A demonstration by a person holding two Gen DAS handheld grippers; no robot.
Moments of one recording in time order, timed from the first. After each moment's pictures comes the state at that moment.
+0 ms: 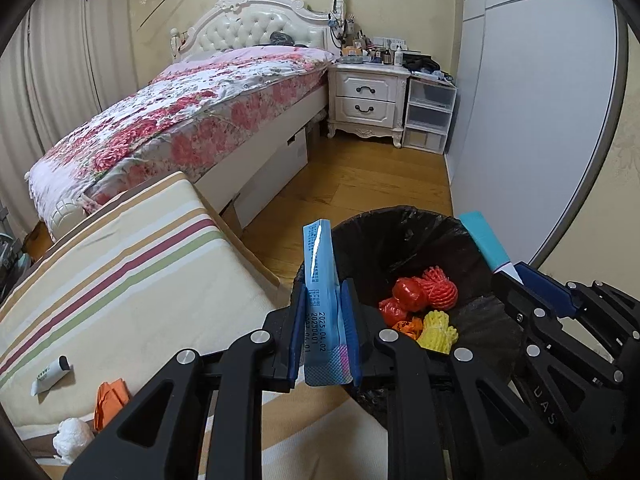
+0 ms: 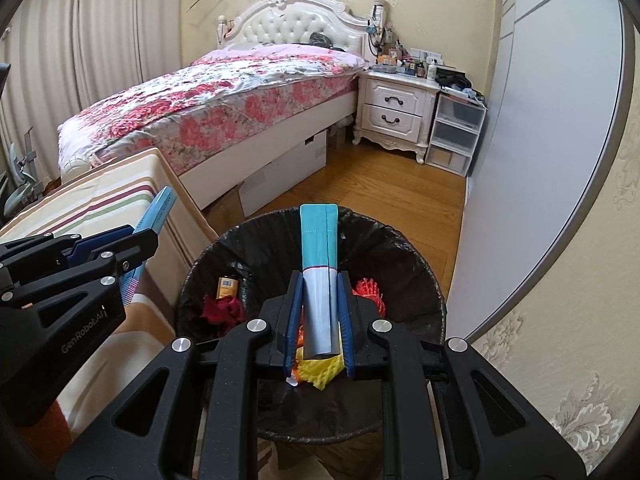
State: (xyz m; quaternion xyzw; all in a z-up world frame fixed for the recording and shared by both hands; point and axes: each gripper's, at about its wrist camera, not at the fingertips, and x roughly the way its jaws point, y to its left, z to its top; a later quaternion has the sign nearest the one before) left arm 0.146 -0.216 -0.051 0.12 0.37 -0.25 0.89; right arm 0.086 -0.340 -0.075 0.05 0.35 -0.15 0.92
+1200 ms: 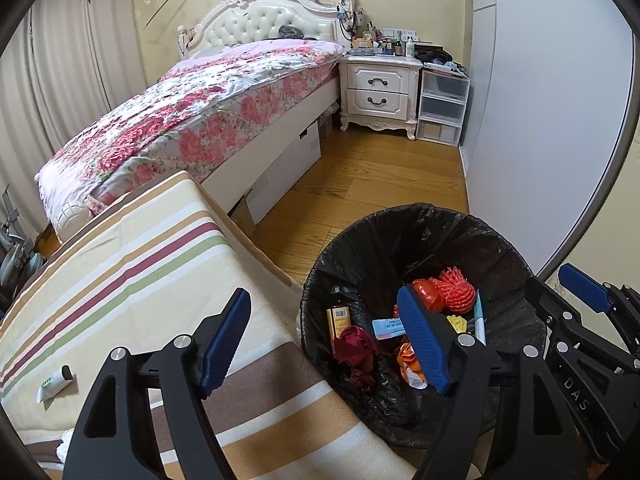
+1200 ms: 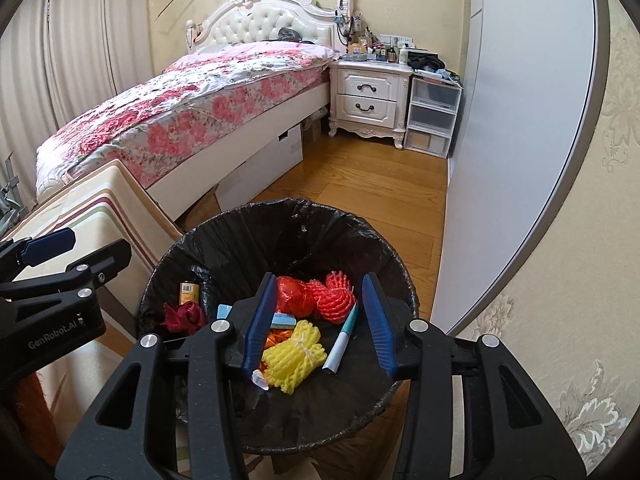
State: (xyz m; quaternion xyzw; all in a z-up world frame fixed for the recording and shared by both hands) left arm 0.156 -0.225 -0.055 0.14 0.37 -0.22 0.89; right arm 0.083 -0.374 -0.086 0.08 0.35 -0.18 0.92
